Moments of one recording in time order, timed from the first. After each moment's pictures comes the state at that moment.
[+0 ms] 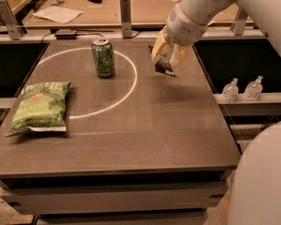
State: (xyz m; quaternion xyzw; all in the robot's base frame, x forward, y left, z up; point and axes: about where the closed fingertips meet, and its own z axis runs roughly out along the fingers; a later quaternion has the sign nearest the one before) arm 0.645 -0.082 0.916 -0.06 0.97 0.21 0.12
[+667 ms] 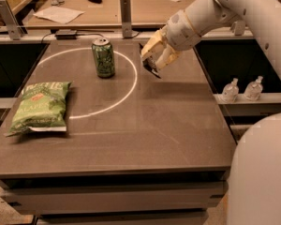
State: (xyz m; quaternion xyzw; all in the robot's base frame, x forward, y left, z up) arm 0.660 -0.049 0.912 -0.05 0.92 0.38 0.09
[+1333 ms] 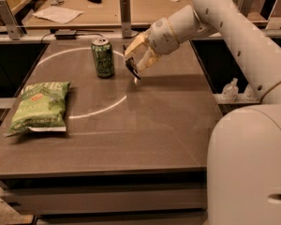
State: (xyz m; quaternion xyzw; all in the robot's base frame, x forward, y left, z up) arm 0.687 0.005 0.900 -0.04 0.88 0.48 0.05
